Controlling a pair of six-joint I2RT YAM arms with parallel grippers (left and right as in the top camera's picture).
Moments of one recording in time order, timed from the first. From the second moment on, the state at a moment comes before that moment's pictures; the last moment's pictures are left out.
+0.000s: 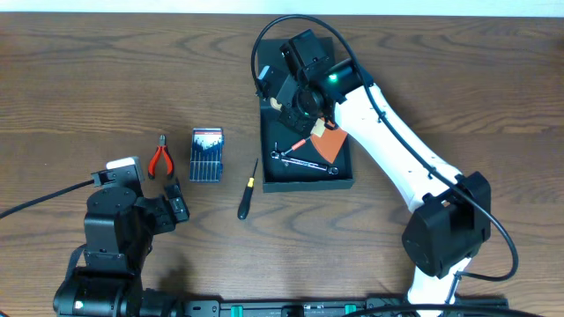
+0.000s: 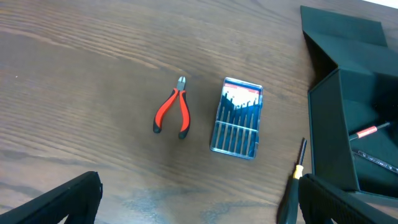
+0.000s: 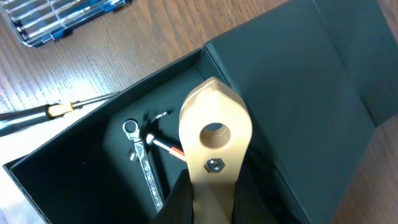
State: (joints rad) left arm -0.11 0.60 0.76 -0.87 -0.13 -0.28; right arm 0.55 1.96 1.78 -0.98 -0.09 -0.50
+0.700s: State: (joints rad) left arm -0.11 0.60 0.76 -0.87 -0.13 -0.28; right arm 0.55 2.00 1.78 -0.98 -0.12 -0.50
